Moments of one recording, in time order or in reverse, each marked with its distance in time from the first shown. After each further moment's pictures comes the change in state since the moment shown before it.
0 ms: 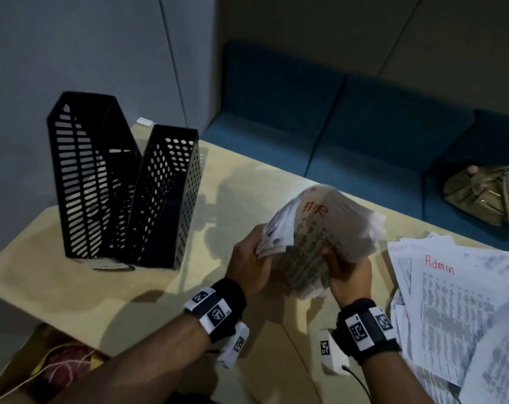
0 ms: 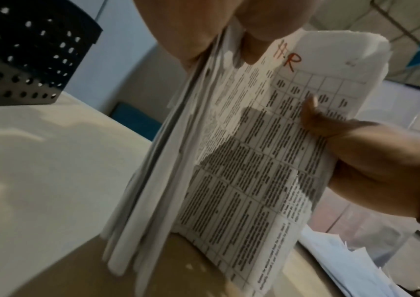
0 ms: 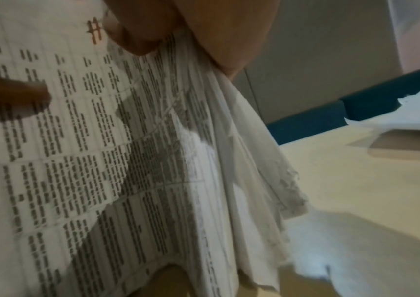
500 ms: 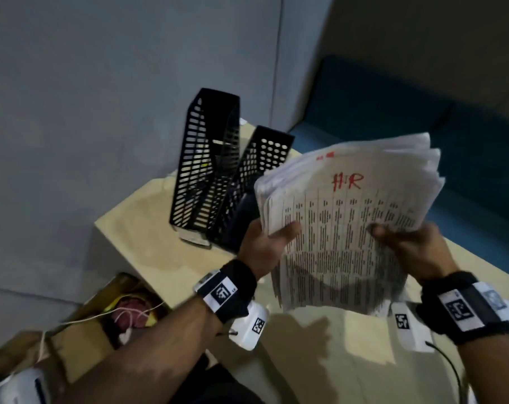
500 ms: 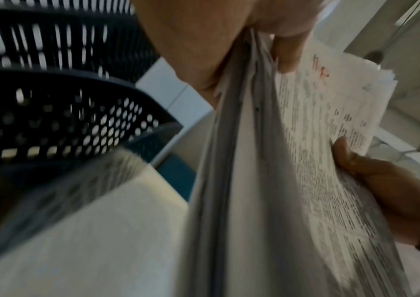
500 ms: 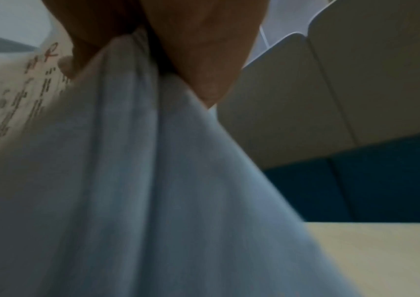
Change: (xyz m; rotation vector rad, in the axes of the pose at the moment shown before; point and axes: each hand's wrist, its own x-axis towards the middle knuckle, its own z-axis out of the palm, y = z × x) left_hand -0.019 0.048 -0.108 -0.205 0.290 -0.115; right_hand 0.044 -0.126 0.026 -0.047 -0.576 -0.098
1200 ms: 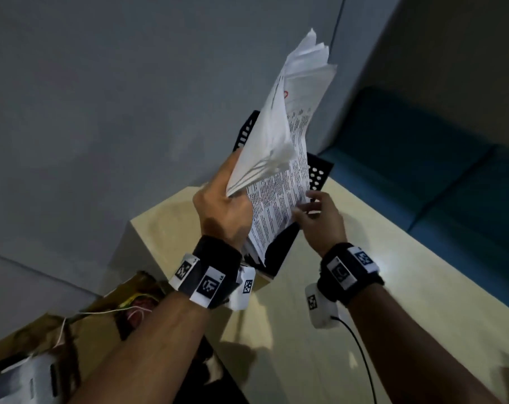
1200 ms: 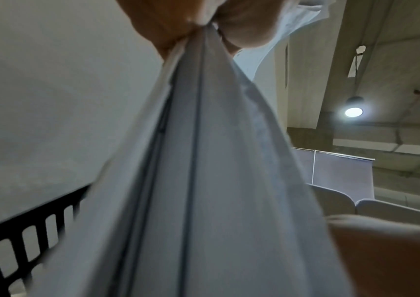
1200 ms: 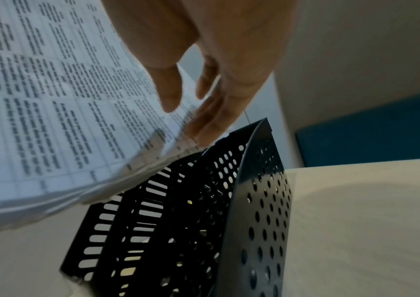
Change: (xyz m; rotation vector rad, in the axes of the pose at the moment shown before) left_hand 0.025 0.063 -0.096 0.336 0.719 0.543; right_hand 0.076 -0.055 0.188 -0.037 -0.041 -0.103
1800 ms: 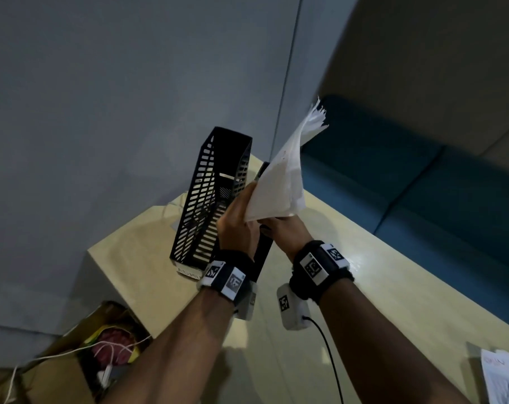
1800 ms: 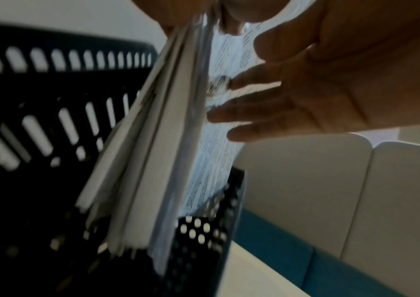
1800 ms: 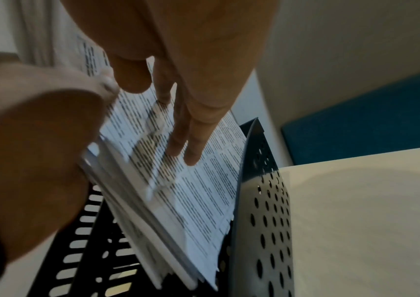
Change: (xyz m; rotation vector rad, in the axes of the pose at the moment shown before) left_hand -0.018 -0.047 0.087 -0.020 -0.174 0.041; right_hand 0.029 -0.011 0.004 0.299 -0.202 0.088
